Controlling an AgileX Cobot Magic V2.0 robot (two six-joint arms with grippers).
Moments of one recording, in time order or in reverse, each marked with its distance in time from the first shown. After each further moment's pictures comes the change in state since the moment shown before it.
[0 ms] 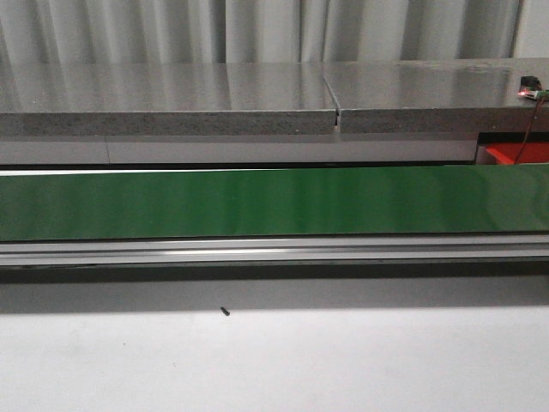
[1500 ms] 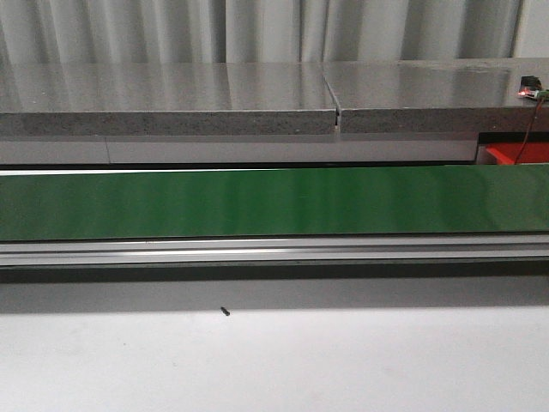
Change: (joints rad) left arm 0.059 0.458 -0.217 -0.003 -0.079 0.000; right arm 0.000 0.000 0.000 0.000 0.000 0.000
